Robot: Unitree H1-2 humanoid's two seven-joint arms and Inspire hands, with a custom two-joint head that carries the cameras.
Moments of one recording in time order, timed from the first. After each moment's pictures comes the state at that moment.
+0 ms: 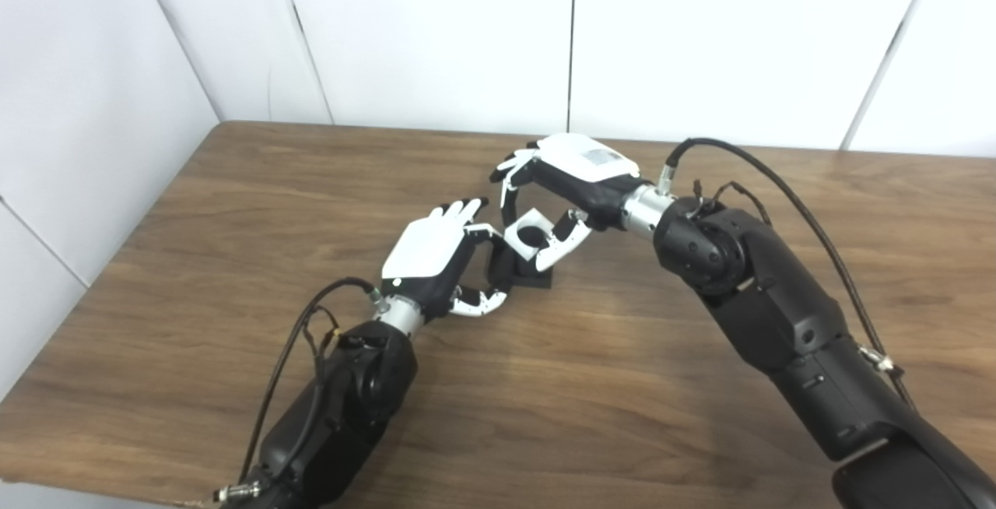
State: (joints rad) left arm -0.26 0.31 -0.37 0.04 0.80 0.24 -0.05; right arm -0.79 -0.12 0.48 0.39 -0.67 -0.17 0.35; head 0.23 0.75
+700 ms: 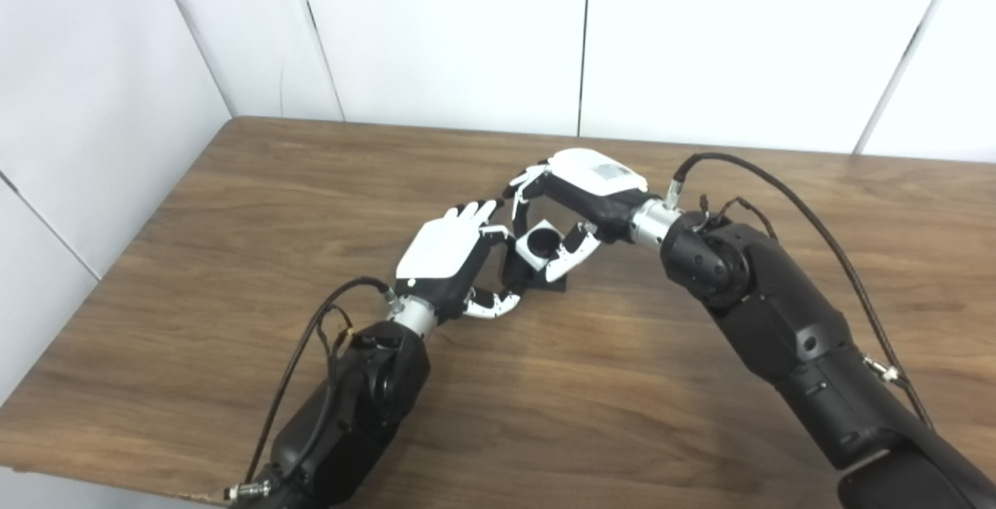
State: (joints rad) left arm -0.25 0.30 -0.37 0.02 0.82 0.25 -0.06; right arm -0.79 -0.11 0.49 0.47 -0.67 -0.21 0.31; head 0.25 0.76
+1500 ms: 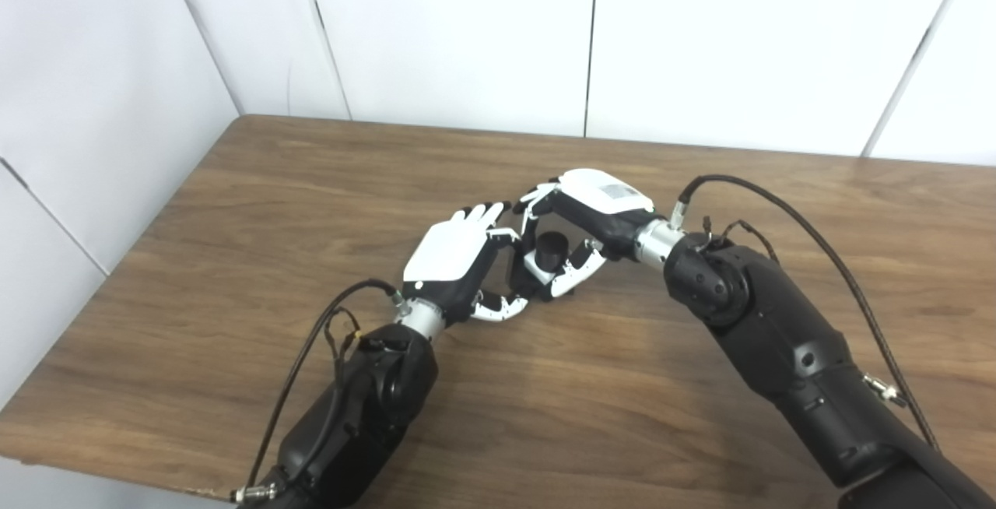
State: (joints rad) left arm -0.23 0.29 -0.37 -0.01 0.82 0.27 -0.06; right arm -0.76 -0.09 0.51 0.56 -0.67 -0.19 0.24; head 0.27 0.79
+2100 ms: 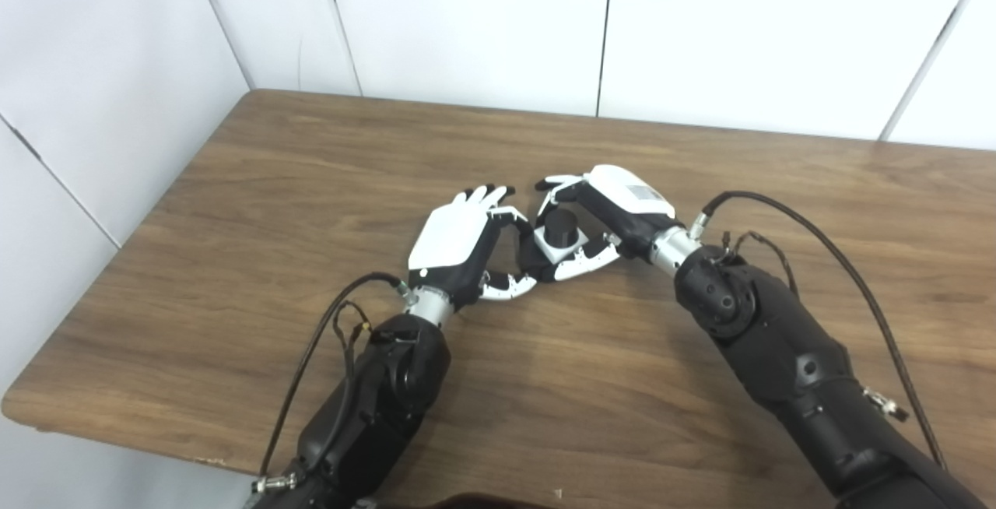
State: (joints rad) left arm -0.20 0.23 -0.31 0.01 0.81 0.25 0.04; right arm -0.70 -0.08 0.49 0.63 -0.62 -0.20 0.09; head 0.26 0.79
